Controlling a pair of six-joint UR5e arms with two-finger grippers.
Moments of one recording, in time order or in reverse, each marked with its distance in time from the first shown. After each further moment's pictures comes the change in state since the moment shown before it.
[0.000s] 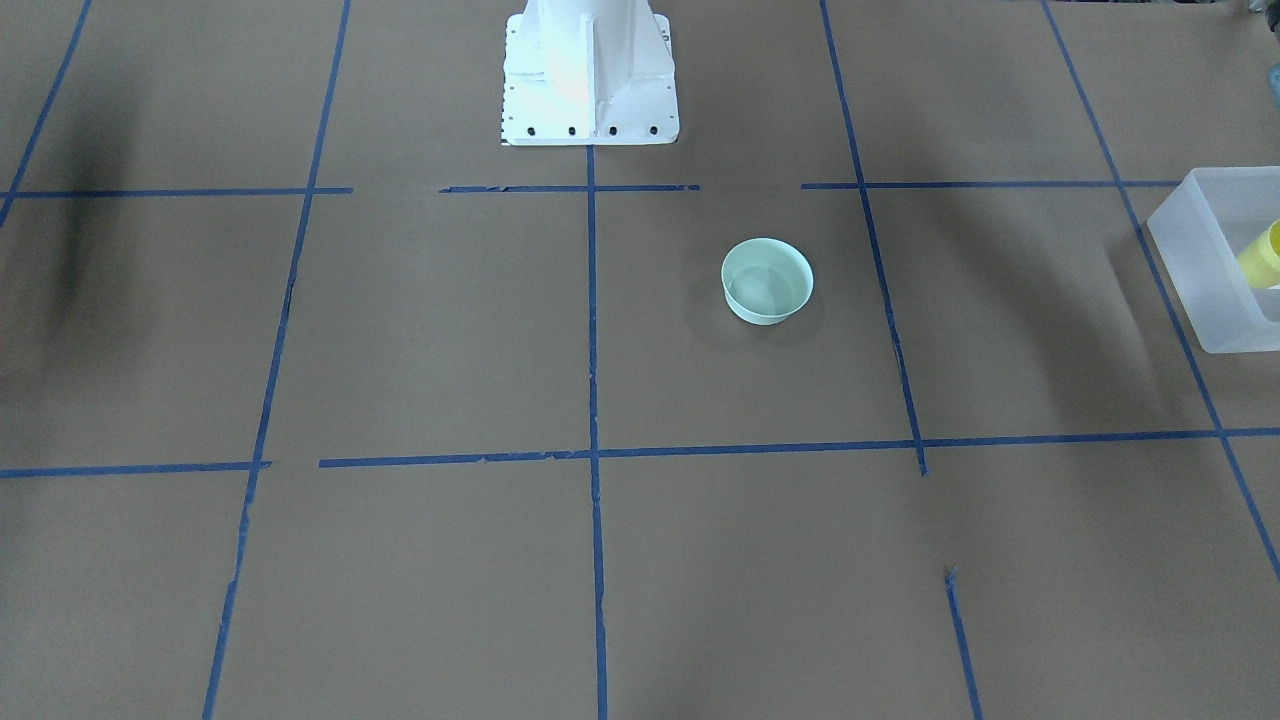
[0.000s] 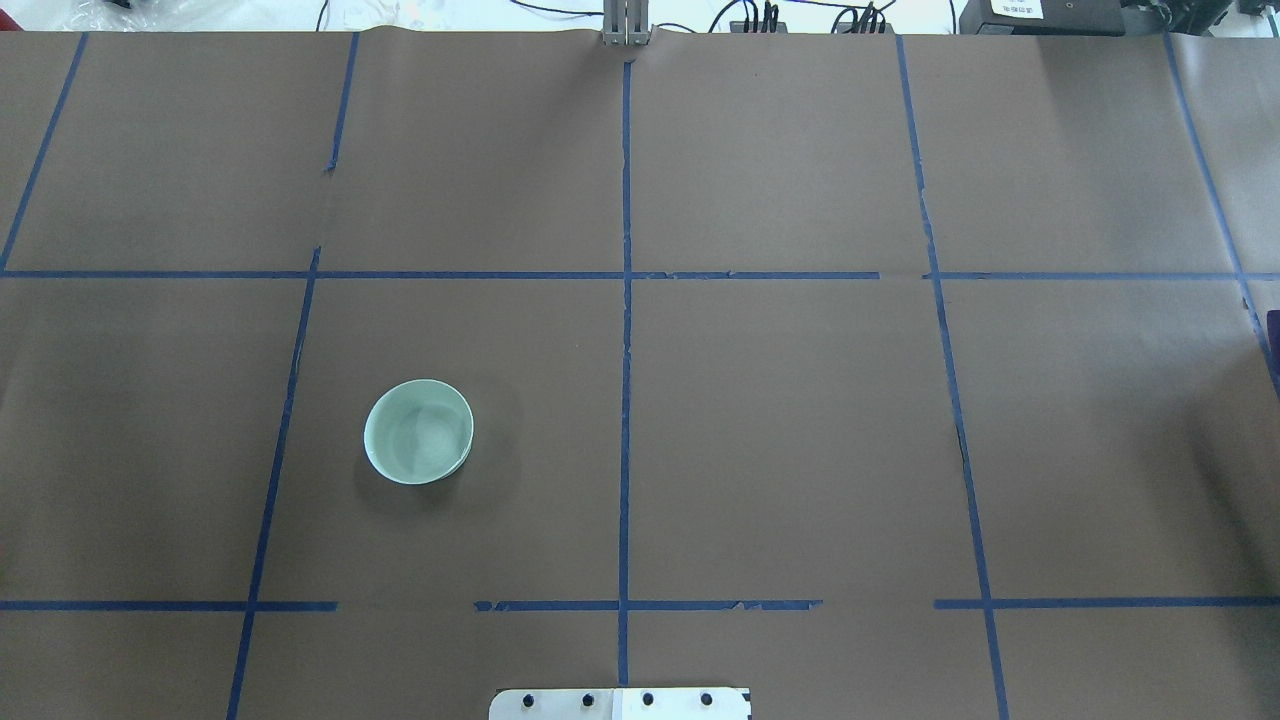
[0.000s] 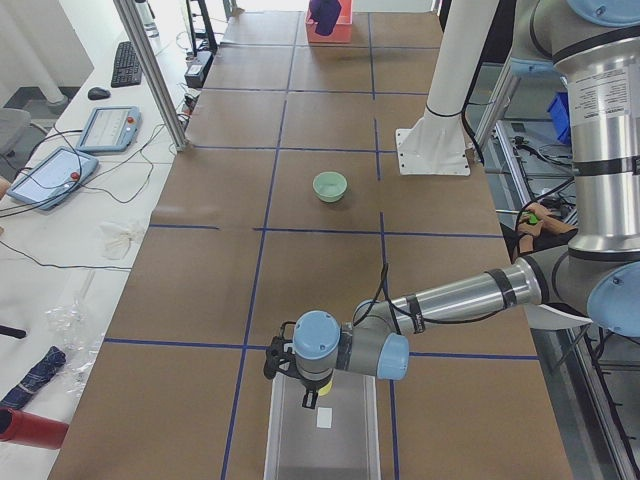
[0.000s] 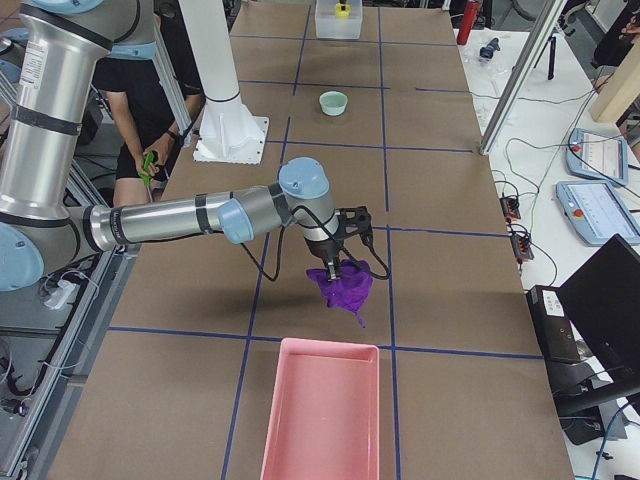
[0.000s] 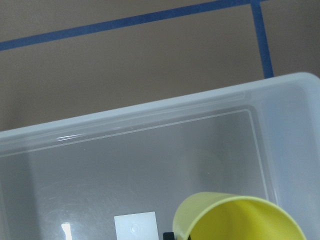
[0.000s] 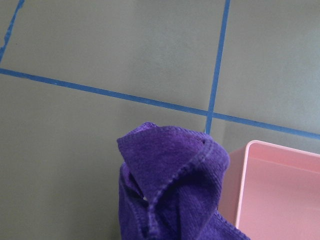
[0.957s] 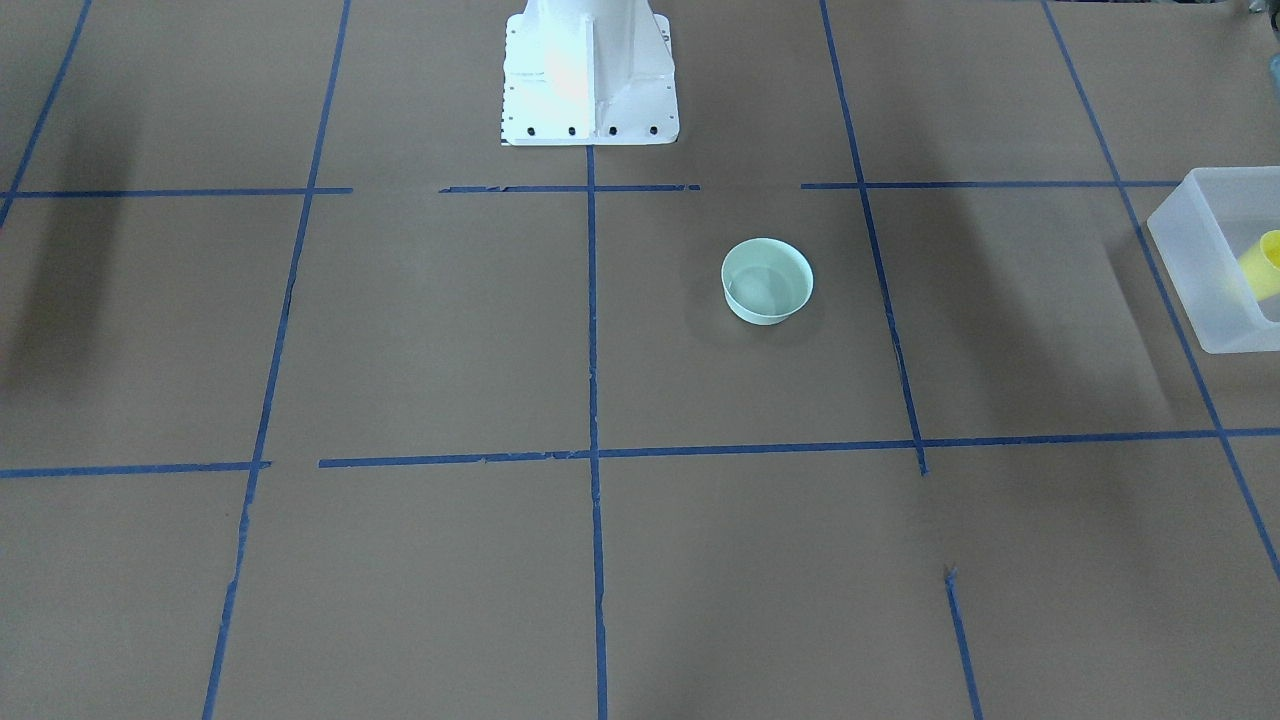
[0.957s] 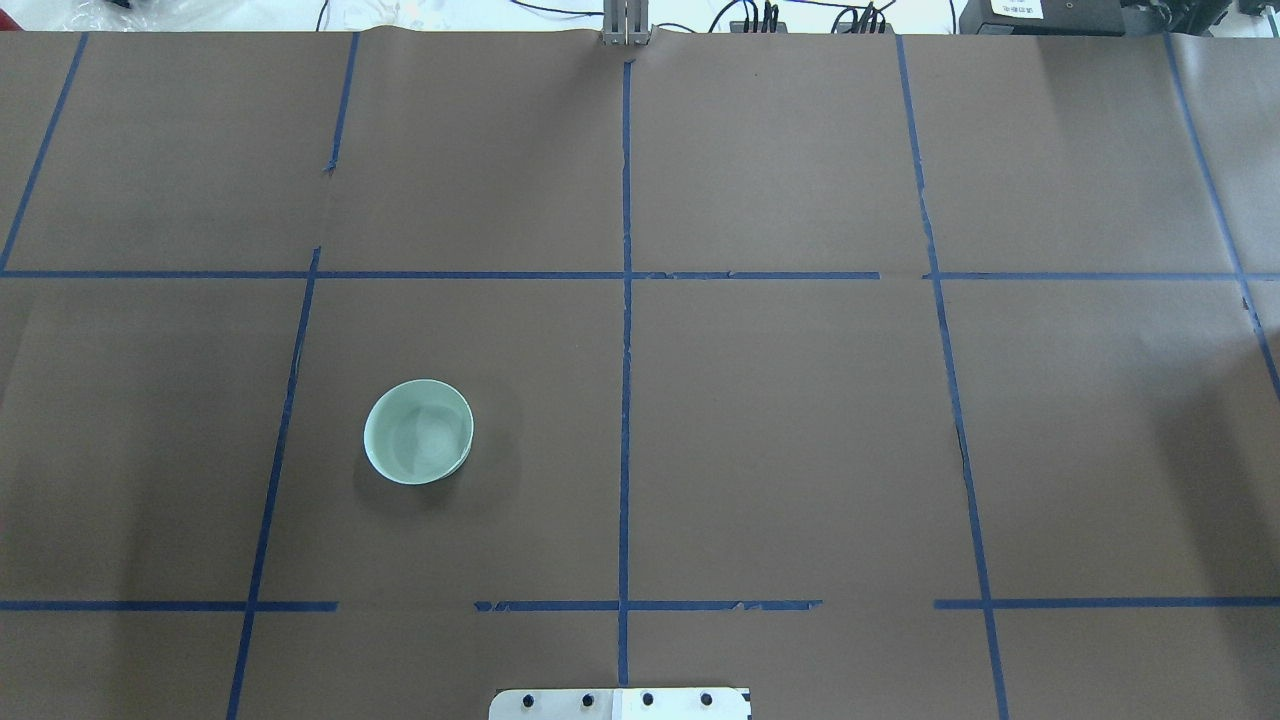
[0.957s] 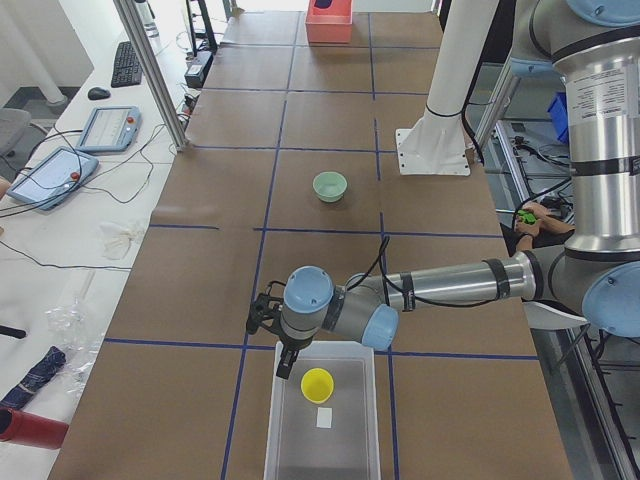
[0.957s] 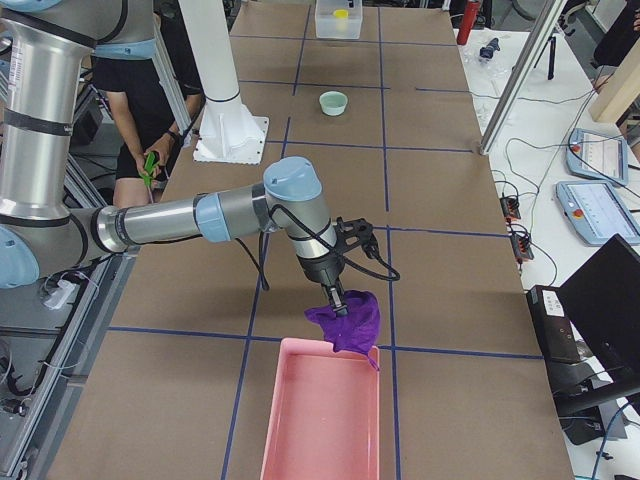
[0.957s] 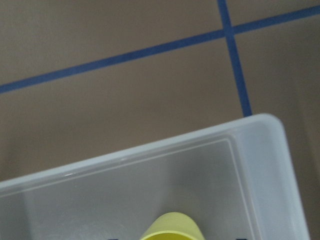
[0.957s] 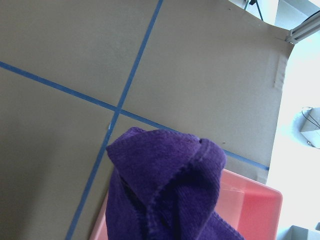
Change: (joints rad) left arm 0.003 -0.012 -0.199 -0.031 0.013 -0.102; right arm 0.214 0.059 -0.015 -0.165 -0.153 -0.410
